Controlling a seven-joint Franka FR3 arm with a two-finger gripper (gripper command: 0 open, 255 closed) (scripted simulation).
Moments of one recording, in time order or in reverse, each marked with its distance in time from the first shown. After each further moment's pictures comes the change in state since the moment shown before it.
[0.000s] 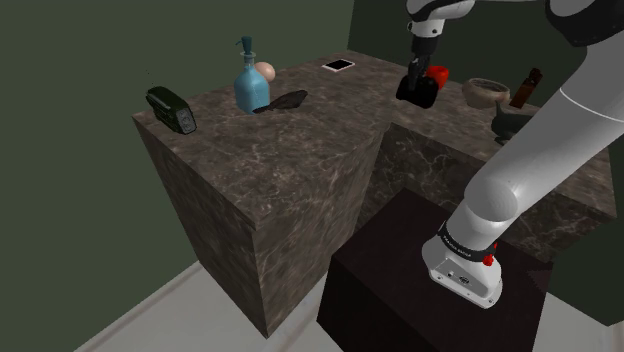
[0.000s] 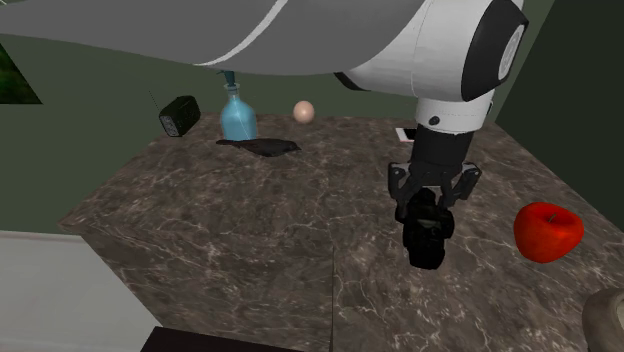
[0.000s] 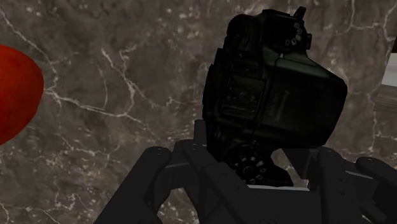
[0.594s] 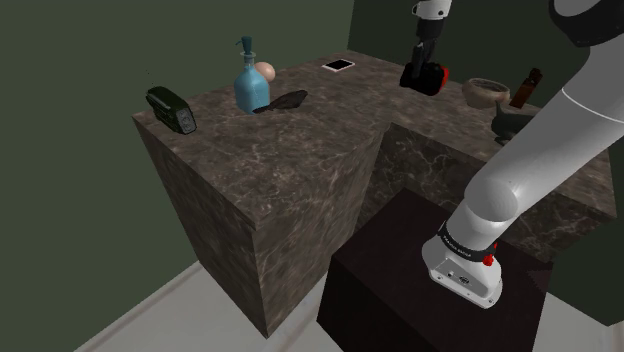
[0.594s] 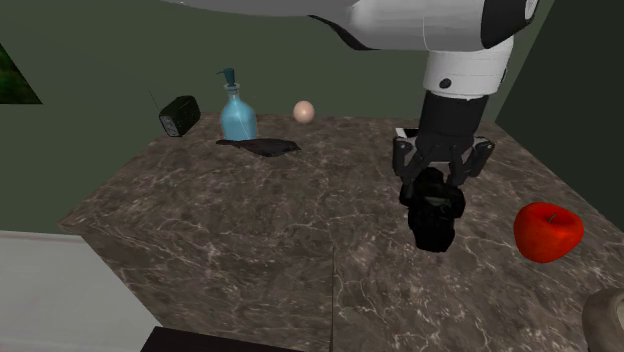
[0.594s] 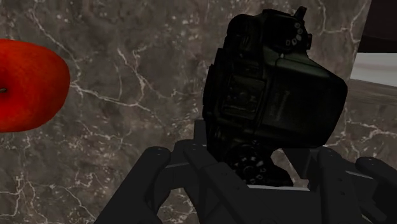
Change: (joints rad) arm 0.004 -0.014 0.008 0.109 -0.001 -0.122 -0.004
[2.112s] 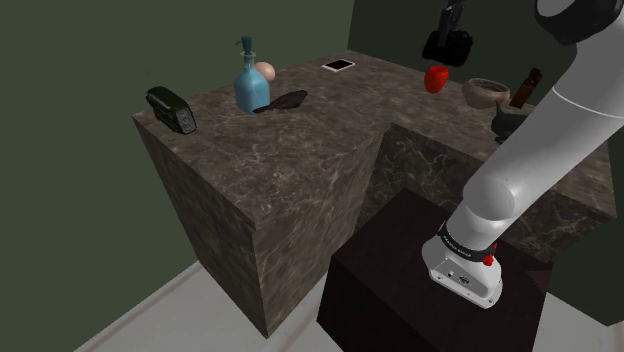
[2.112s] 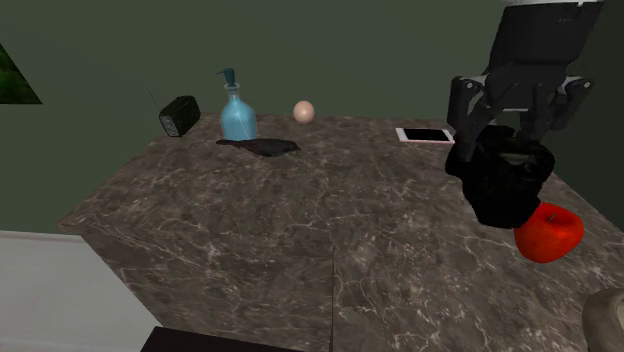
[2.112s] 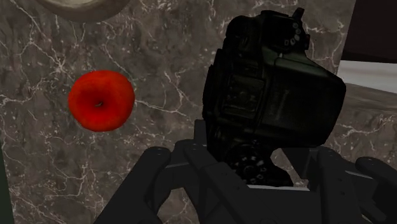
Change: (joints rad) arm -0.045 0.063 -0.059 0.319 0.017 -0.249 -0.141
